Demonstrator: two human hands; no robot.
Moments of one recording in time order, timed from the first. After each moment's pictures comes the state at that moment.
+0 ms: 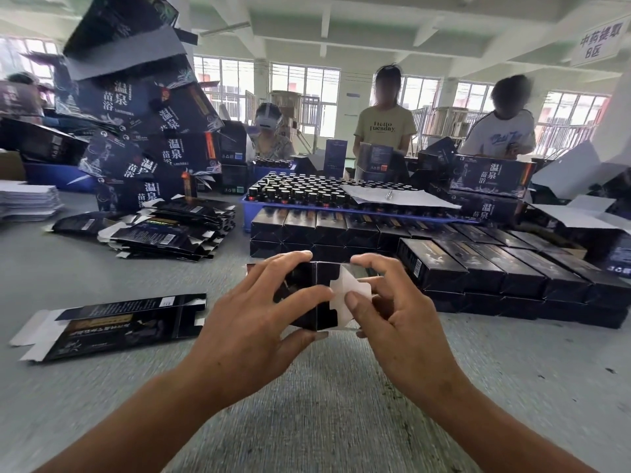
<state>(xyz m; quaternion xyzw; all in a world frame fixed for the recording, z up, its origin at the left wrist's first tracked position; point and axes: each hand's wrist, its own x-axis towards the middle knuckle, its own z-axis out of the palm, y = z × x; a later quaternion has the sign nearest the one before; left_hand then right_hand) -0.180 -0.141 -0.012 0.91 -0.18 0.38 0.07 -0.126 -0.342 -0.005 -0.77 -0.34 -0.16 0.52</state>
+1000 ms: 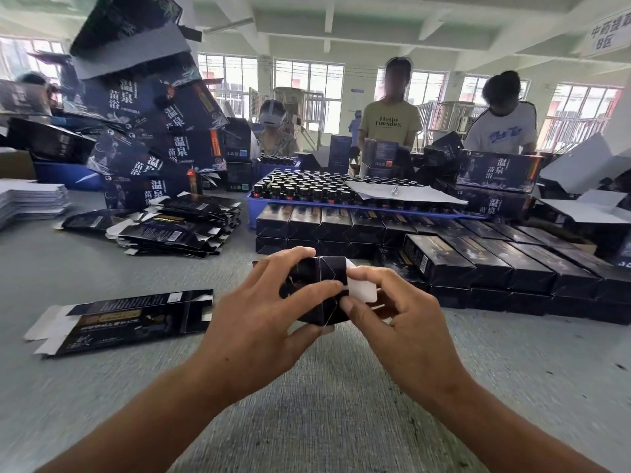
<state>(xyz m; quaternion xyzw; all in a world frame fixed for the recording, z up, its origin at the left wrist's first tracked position) -0.182 -0.143 -0.010 0.90 -0.18 0.40 0.08 -0.130 -0.341 -0.008 -0.77 -0.35 -0.19 0.50</state>
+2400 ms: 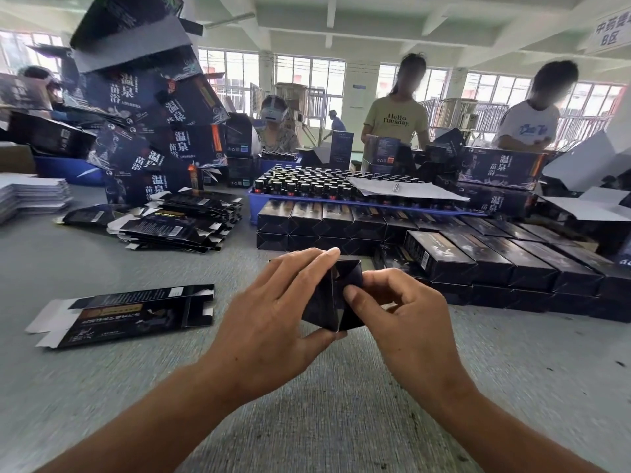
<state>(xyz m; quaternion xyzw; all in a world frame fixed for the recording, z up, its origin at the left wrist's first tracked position) -0.181 -0.155 -0.017 0.89 -0.16 0.42 0.11 -0.133 -0.335 -0.009 -0.76 -0.27 -0.17 0.56</state>
